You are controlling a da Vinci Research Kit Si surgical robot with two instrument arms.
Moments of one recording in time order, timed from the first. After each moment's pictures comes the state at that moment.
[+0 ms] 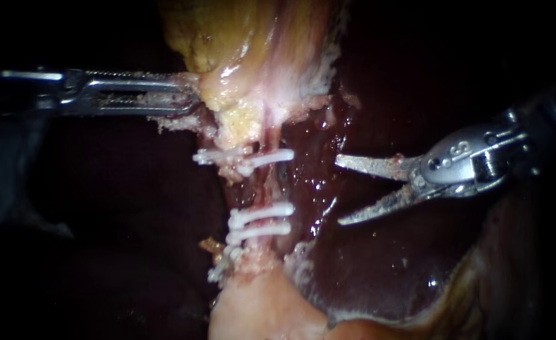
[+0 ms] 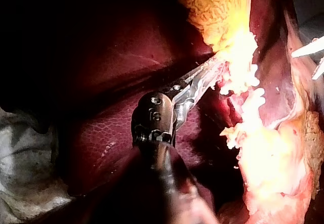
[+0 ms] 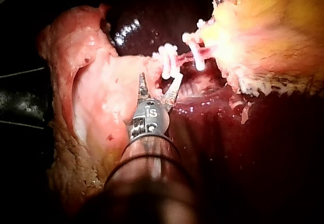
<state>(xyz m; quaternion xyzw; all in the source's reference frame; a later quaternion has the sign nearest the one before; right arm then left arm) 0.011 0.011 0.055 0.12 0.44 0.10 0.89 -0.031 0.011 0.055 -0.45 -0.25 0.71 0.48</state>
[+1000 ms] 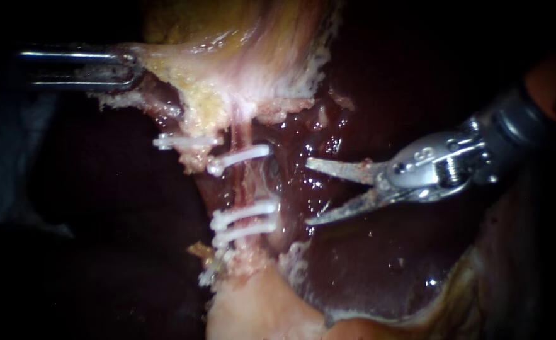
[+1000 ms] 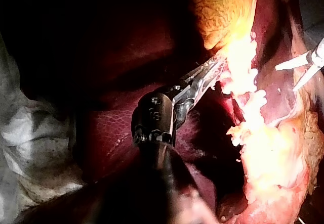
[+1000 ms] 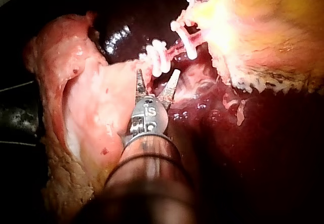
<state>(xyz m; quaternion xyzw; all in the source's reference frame) 0.015 0.010 0.060 0.18 0.45 0.11 0.87 -0.025 0.013 0.049 -0.46 -0.24 0.69 0.50</state>
